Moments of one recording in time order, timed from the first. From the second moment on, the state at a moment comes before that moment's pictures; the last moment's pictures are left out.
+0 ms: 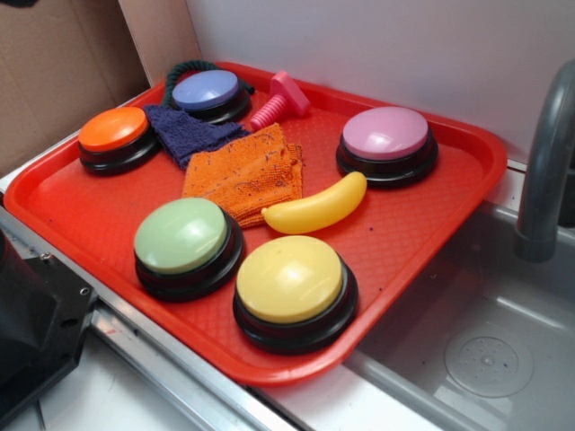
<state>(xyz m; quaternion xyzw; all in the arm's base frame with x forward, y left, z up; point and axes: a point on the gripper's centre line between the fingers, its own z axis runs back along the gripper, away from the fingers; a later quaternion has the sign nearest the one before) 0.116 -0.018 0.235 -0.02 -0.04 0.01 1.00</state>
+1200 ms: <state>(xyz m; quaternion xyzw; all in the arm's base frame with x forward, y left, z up) 0.214 -0.060 0.152 -0.03 -0.09 -0.10 0.99</state>
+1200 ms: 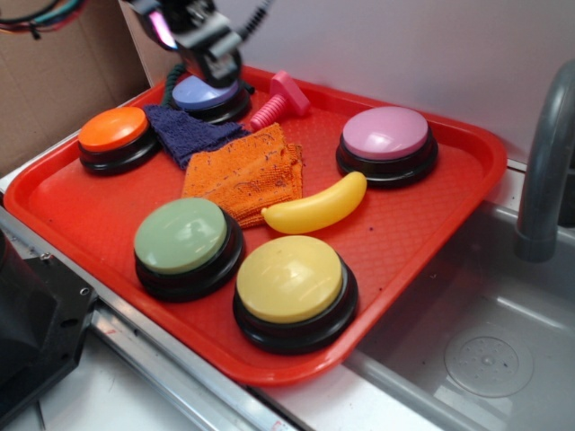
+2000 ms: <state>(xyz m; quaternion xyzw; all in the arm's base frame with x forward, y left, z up) 0.257 -0.101 0.049 -0.04 -0.08 -0.11 0.99</state>
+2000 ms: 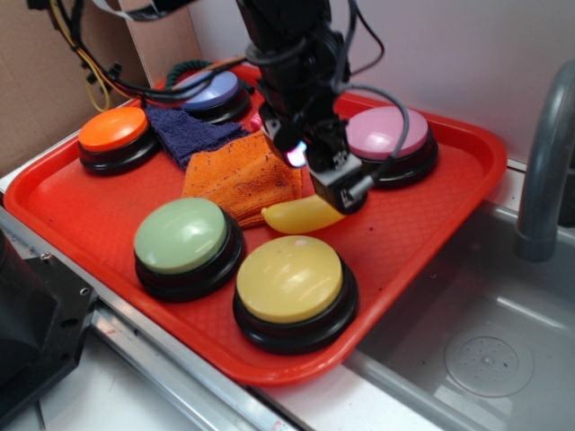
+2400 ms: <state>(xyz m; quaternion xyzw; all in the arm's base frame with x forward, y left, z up) 0.256 -0.103 0.020 -0.03 -0.05 -0.13 0.99</state>
